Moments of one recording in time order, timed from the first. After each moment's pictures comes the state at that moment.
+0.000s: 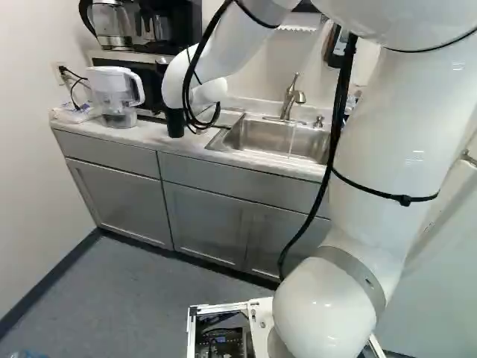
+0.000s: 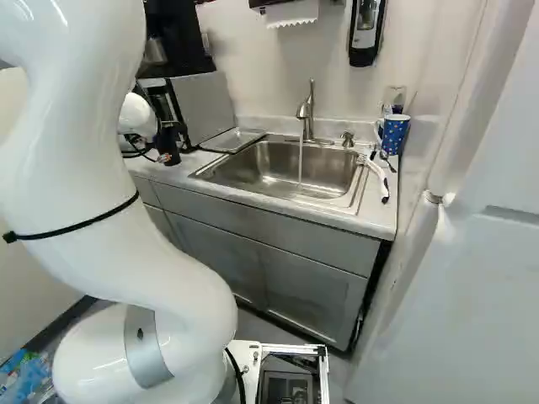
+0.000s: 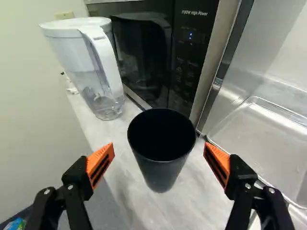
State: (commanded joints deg) arm 29.0 -8.0 -56.8 0.0 18.0 0.0
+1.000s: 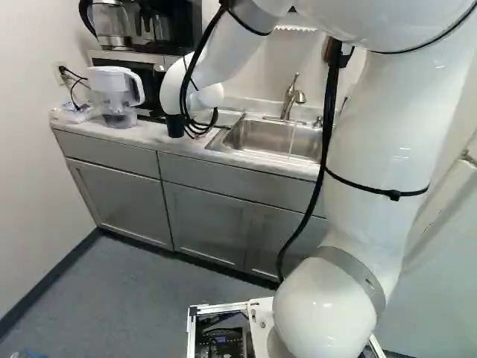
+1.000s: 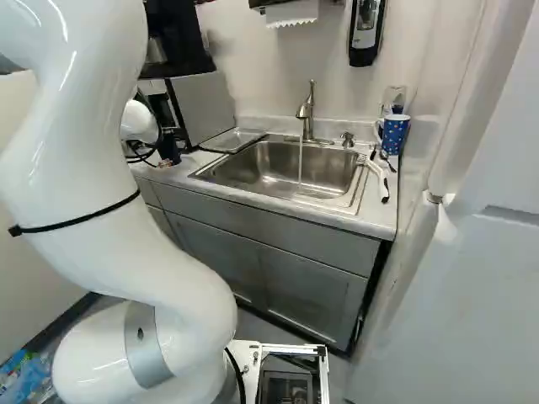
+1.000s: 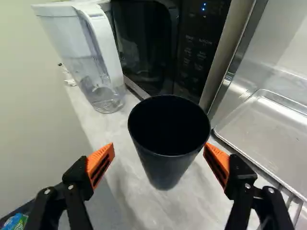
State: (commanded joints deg) arm 29.4 -10.2 -56.8 0.0 18.0 0.0
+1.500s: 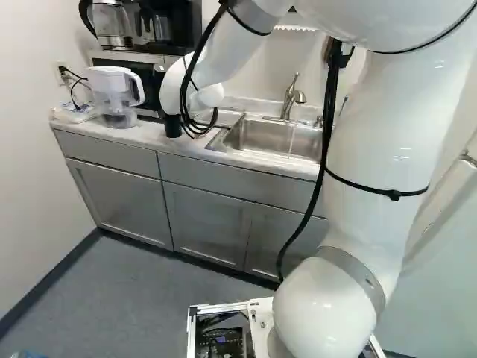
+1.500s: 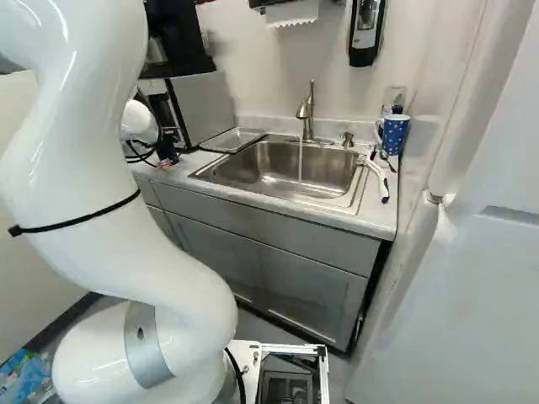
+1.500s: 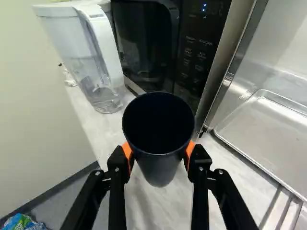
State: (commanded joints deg) arm 29.4 -10.2 -56.8 0.0 18.0 0.0
